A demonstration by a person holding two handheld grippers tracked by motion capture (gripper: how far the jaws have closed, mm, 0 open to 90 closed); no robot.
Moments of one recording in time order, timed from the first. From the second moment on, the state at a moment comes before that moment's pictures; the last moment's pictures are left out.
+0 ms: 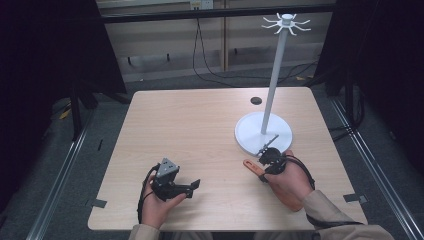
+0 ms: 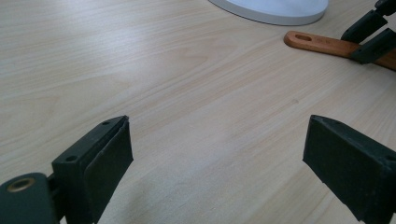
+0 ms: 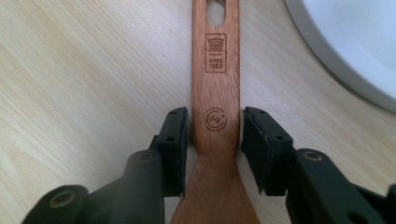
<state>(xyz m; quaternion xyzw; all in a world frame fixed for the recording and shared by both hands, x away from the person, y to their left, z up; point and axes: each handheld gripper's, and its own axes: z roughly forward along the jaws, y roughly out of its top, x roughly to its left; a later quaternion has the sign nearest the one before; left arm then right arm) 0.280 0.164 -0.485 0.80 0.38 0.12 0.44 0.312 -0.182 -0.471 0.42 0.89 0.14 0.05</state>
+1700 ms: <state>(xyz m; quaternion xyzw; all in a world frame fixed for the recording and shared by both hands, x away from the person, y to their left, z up) 0.286 0.164 -0.487 0.79 0.38 0.10 0.46 0.274 -0.223 -0.445 0.44 0.77 0.45 0.14</state>
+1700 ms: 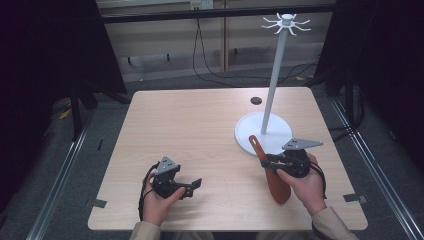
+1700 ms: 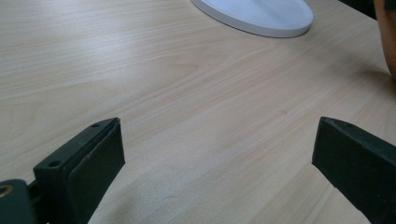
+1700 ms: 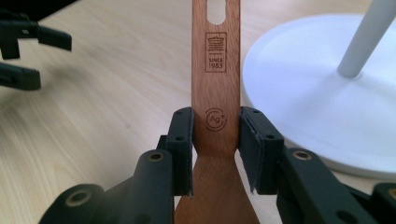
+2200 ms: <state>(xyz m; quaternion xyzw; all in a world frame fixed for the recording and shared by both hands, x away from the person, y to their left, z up) 0.286 0.163 -0.488 0.79 0.38 0.10 0.47 0.259 -0.232 -0.418 0.41 0.67 0.58 0.21</state>
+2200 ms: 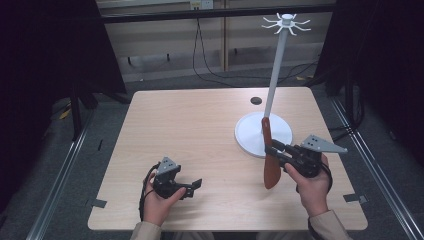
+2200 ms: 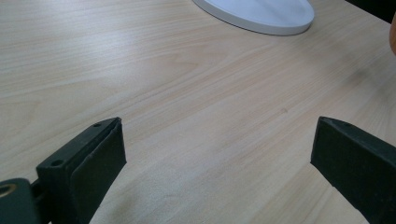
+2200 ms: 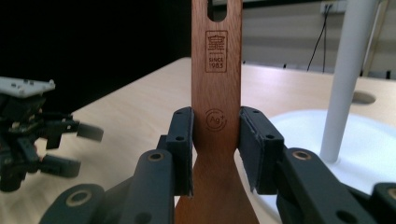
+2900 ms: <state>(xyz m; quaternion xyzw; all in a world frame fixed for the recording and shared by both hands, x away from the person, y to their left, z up) 0.286 0.165 -0.487 0.79 0.39 0.10 0.47 0.263 -0.231 -0.367 0.41 0.61 0.60 0.31</state>
